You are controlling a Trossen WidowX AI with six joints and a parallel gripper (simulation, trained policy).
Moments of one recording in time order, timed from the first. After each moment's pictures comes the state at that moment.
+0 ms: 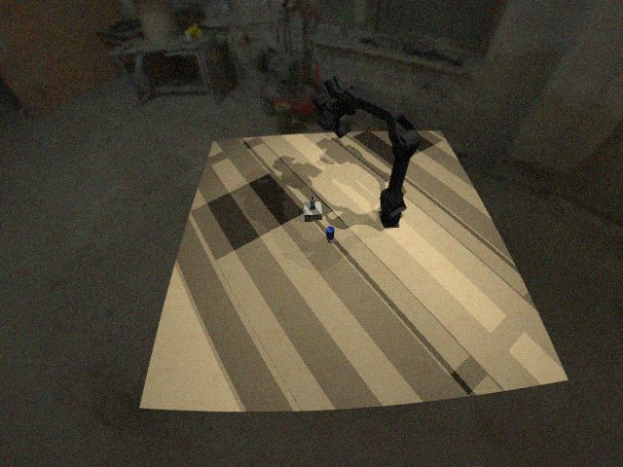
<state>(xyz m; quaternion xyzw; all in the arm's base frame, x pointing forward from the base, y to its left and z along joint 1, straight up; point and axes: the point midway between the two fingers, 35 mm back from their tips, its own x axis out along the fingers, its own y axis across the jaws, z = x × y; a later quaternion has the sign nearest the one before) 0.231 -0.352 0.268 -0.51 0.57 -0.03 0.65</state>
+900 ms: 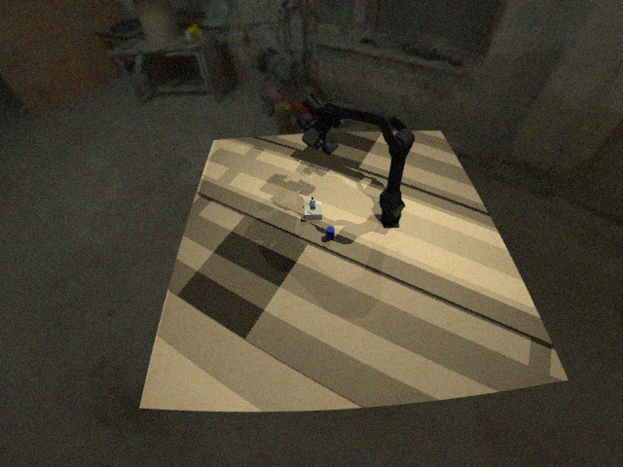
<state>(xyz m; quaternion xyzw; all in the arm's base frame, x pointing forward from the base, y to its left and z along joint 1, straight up) 0.293 -0.281 0.224 -0.48 0.57 0.06 0.66</state>
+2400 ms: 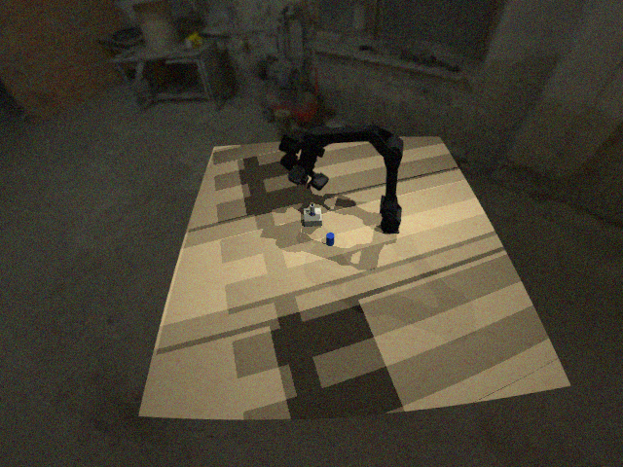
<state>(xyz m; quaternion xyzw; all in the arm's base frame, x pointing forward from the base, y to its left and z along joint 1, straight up) 0.344 -0.138 0.173 -0.43 0.58 0.19 0.66</state>
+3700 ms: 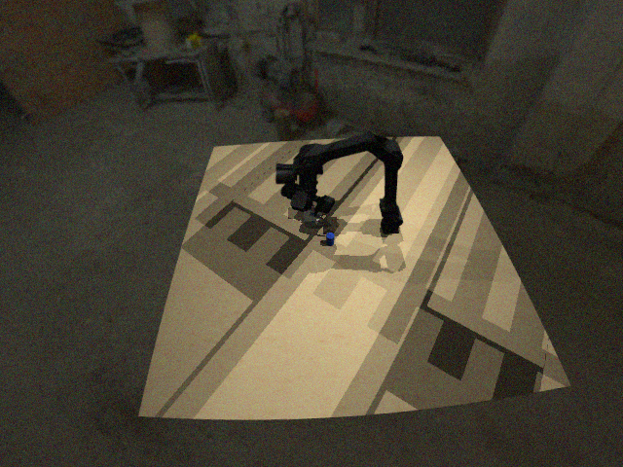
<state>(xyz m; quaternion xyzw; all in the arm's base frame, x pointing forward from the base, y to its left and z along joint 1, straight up) 0.330 -0.011 0.148 -0.38 0.59 0.32 0.63</state>
